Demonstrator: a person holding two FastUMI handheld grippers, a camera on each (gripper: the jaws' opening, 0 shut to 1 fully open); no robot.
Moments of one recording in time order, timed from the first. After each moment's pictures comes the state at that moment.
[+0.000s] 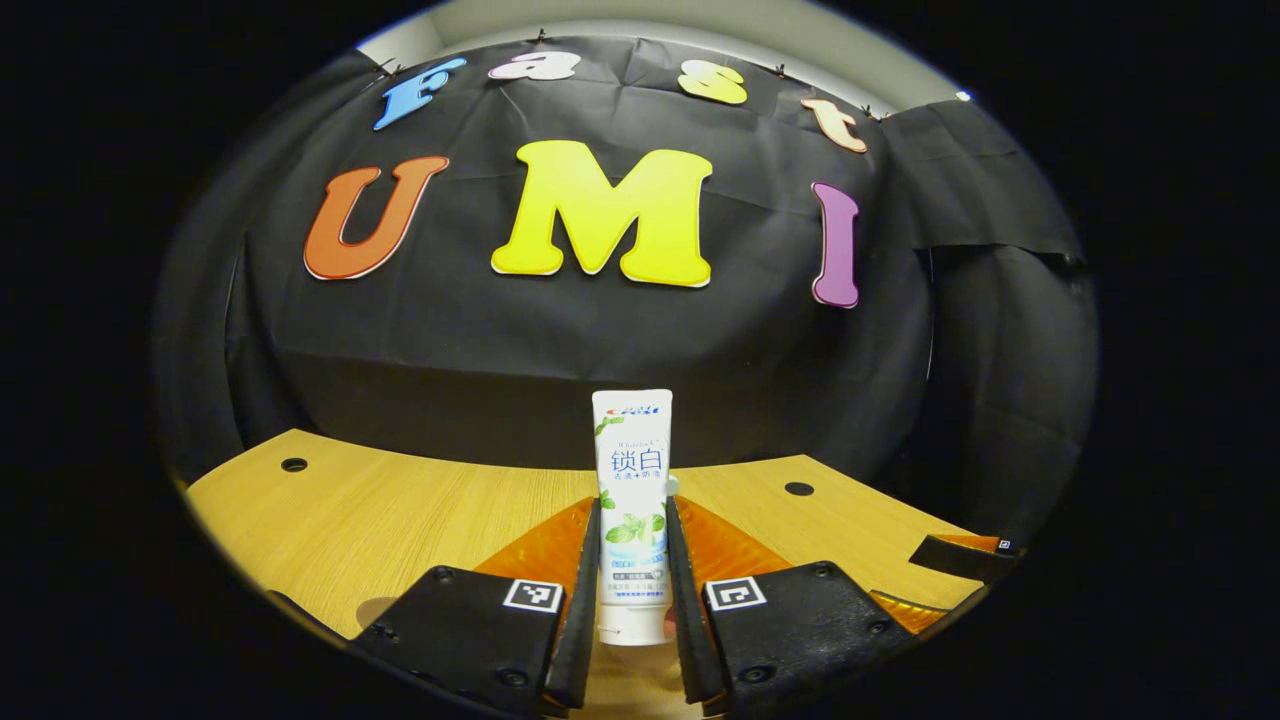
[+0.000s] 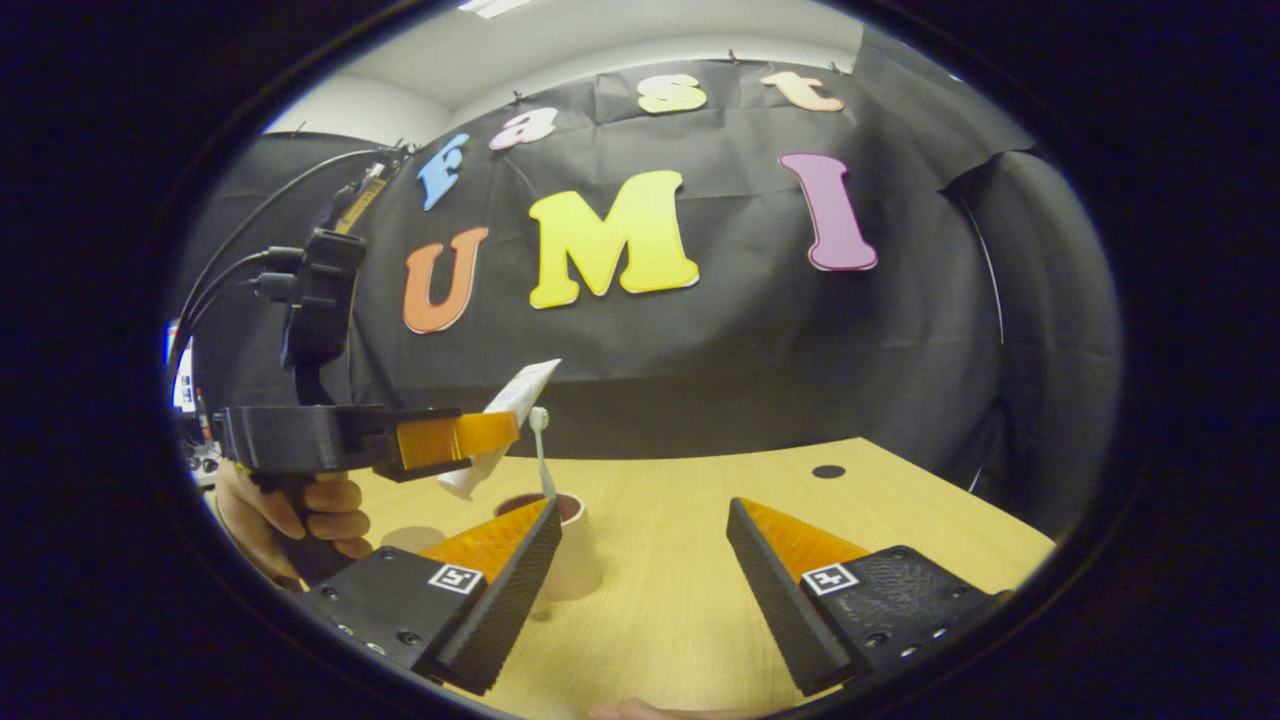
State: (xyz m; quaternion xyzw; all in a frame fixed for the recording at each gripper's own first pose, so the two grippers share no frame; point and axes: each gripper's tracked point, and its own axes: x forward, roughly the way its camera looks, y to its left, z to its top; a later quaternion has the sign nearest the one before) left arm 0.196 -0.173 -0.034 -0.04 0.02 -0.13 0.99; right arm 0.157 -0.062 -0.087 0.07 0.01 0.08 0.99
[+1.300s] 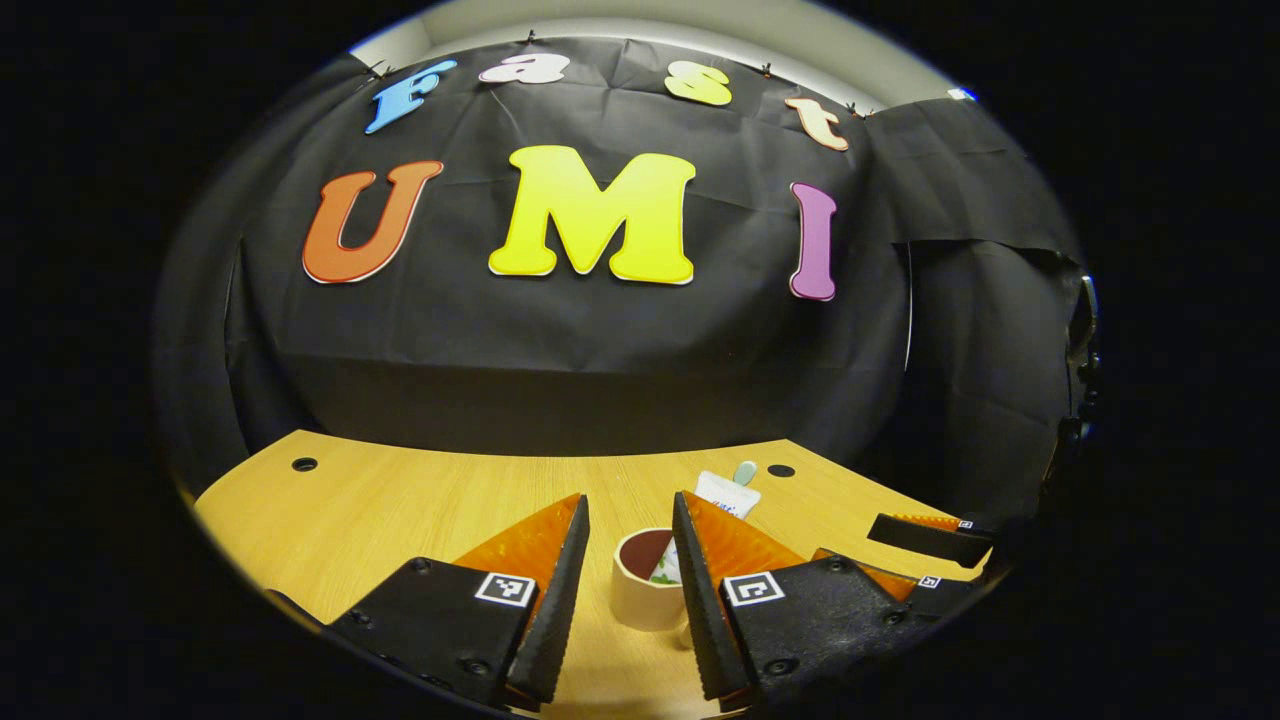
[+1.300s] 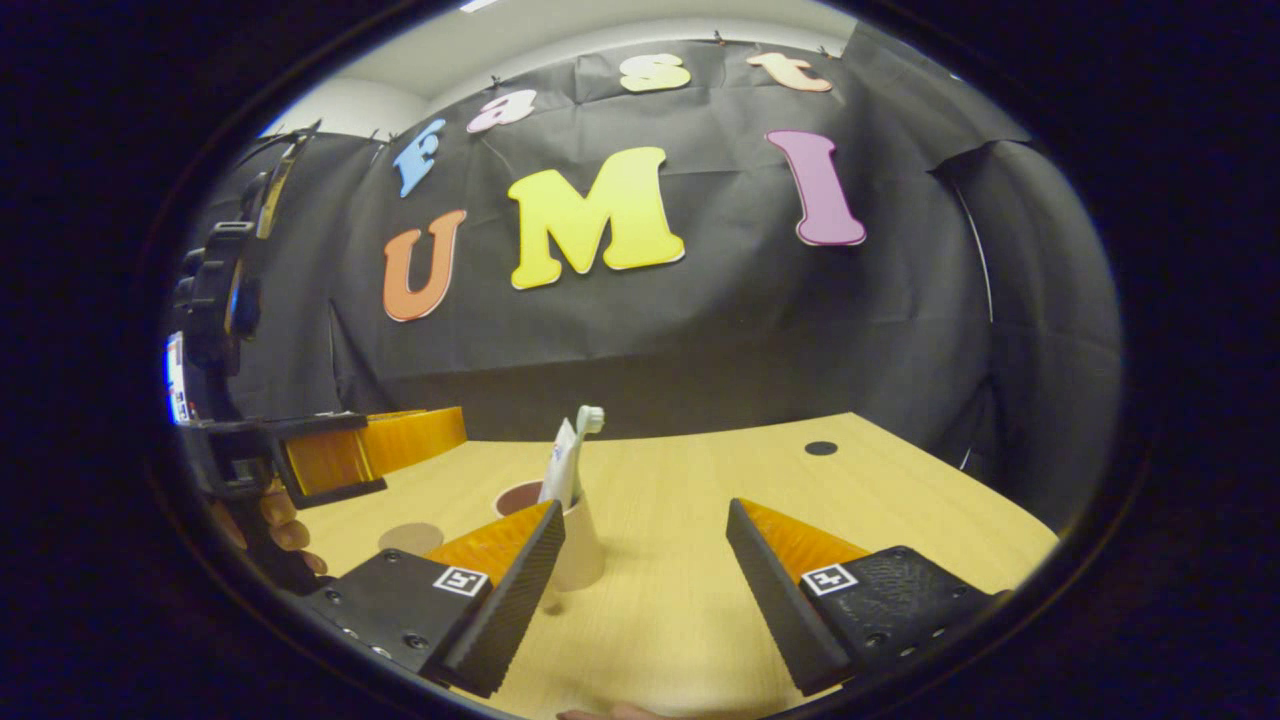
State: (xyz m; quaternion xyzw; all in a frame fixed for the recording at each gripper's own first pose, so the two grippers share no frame) left arm 0.138 -0.144 -0.032 -0.03 0.03 -0.15 0.99; right arm 0.158 -0.042 -0.088 0.08 0.07 0.07 0.99
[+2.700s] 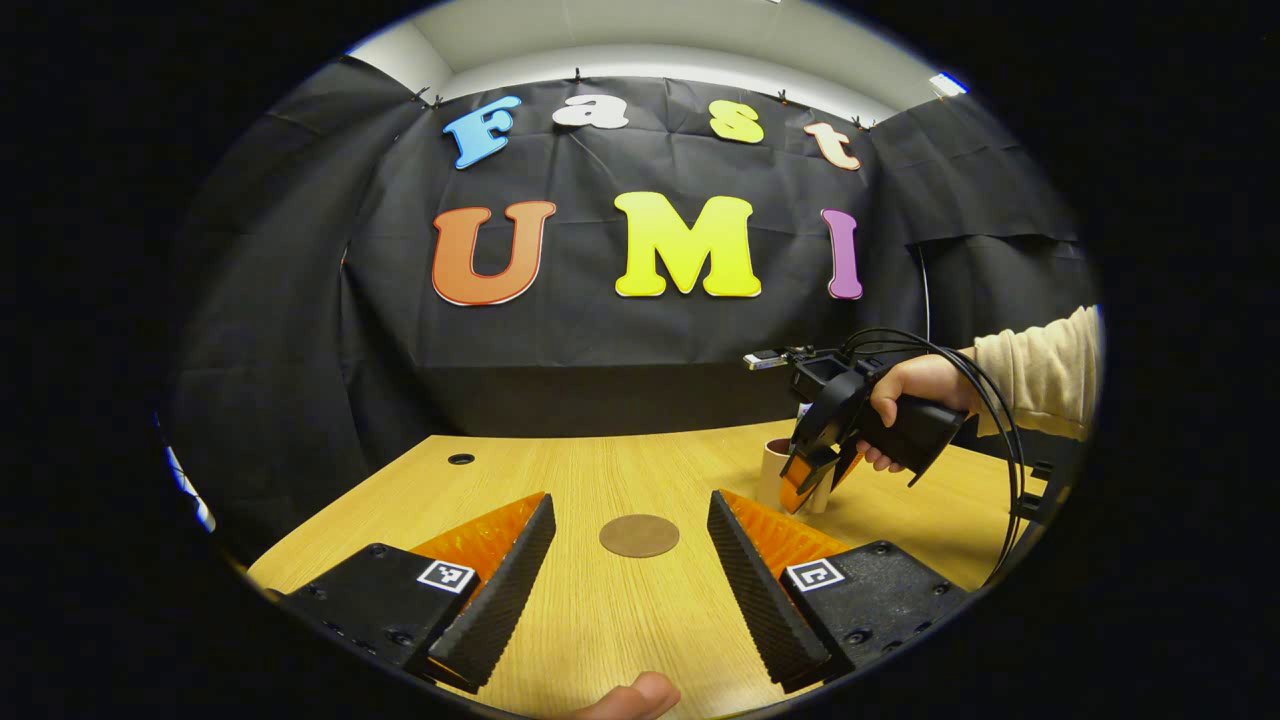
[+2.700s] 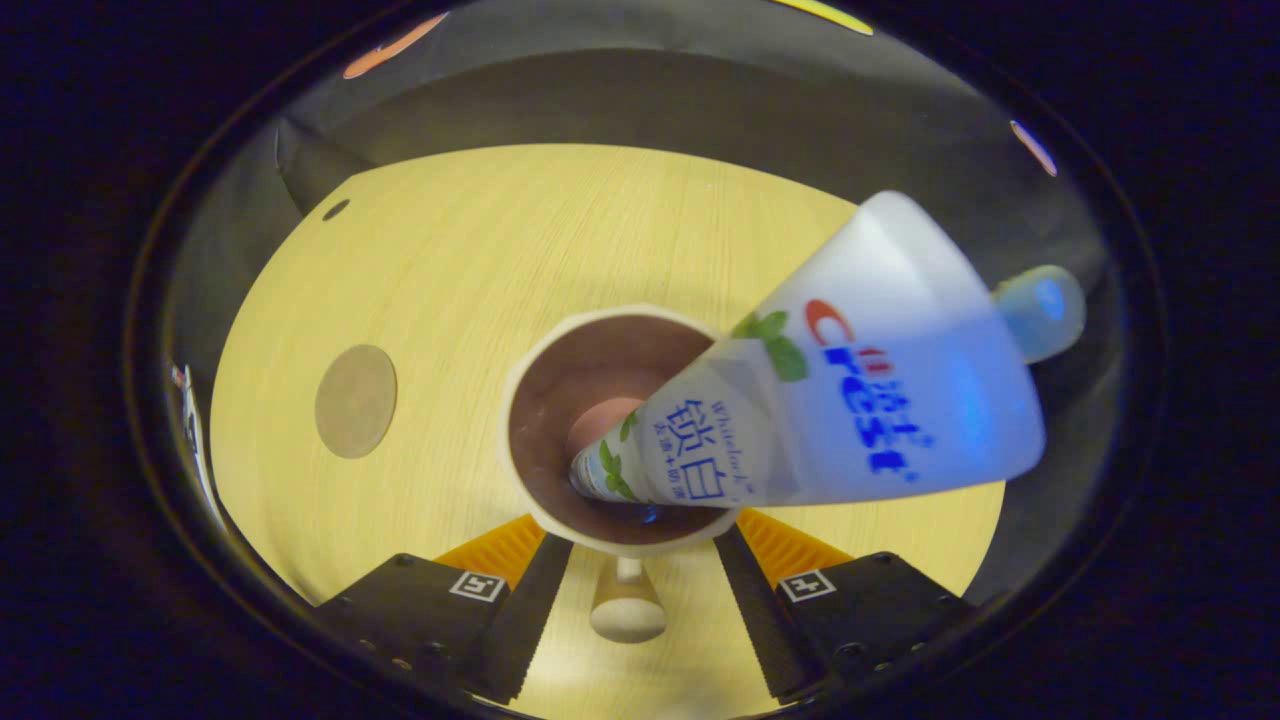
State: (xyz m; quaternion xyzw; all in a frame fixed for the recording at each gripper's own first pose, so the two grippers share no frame) left arm -0.002 0.045 -0.072 0.01 0.02 -0.08 1.00; right arm 0.204 0.042 -0.199 -0.08 0.56 0.03 0.83
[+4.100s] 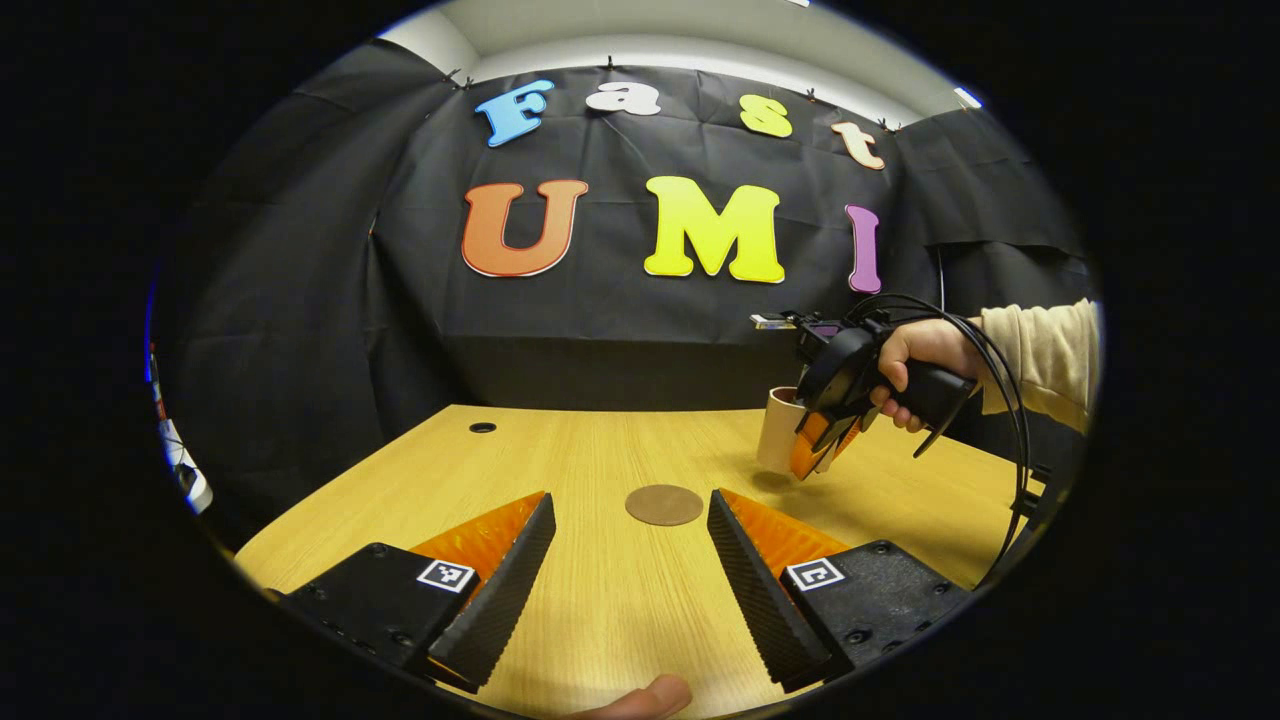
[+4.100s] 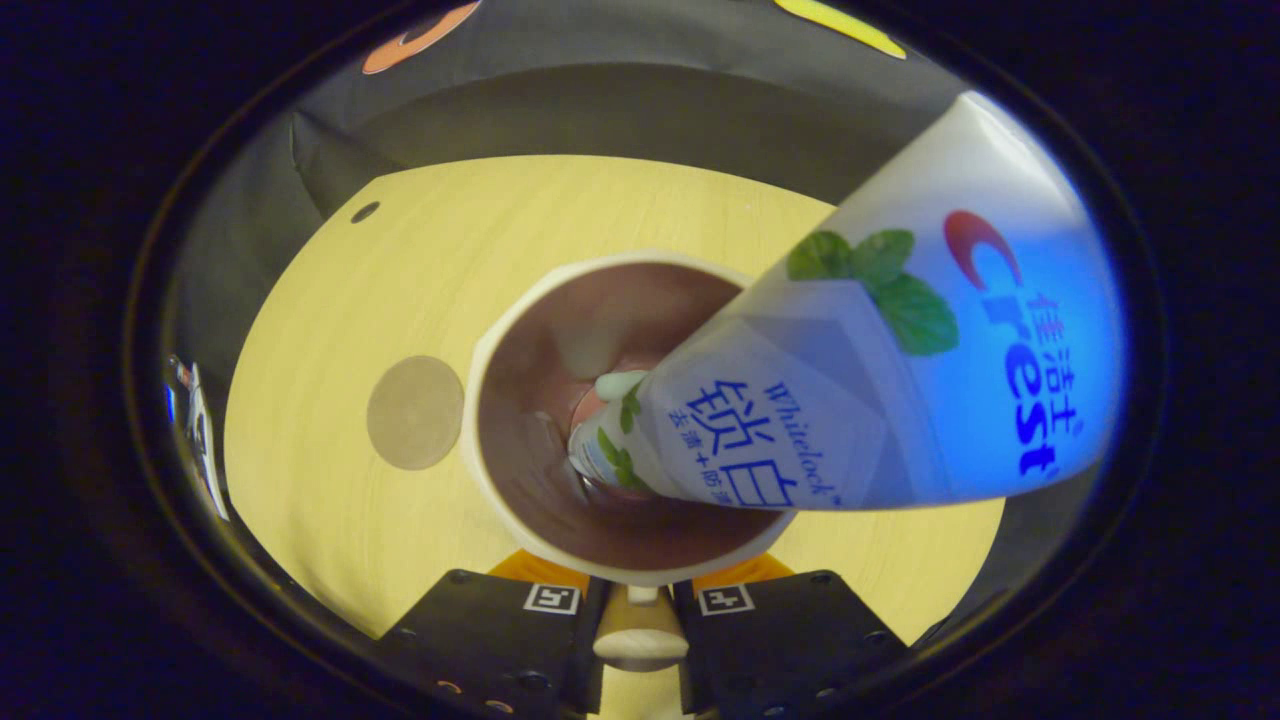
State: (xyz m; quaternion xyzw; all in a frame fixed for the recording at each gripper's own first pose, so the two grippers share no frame) left arm -0.021 0.078 -0.091 -0.02 0.03 -0.06 1.00; right arm 0.195 0.104 -0.163 -0.09 0.53 0.06 0.84
